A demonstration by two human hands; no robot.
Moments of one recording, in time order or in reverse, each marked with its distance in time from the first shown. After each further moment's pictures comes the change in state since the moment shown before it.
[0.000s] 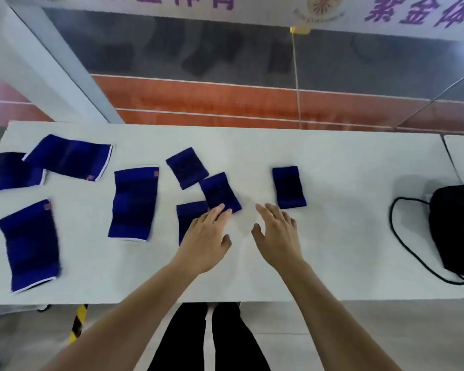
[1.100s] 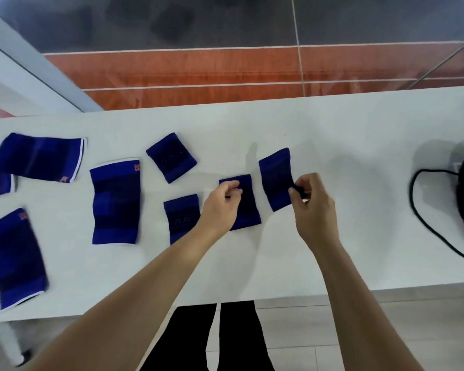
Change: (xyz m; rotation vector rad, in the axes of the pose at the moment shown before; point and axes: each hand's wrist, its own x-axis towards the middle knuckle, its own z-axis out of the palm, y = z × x) left_hand 0.085 0.021 0.020 -0.899 0.016 -0.372; right_hand 0.028 0.048 -0.035 0.588 0.227 0.249
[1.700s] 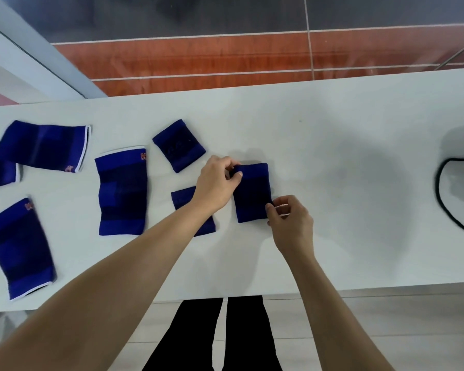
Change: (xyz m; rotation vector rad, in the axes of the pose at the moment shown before) left_hand 0.045 -0.011 -0.030 0.493 0.122 0.241; right_hand -0.039 0.000 0.068 0.145 -0.082 0.381
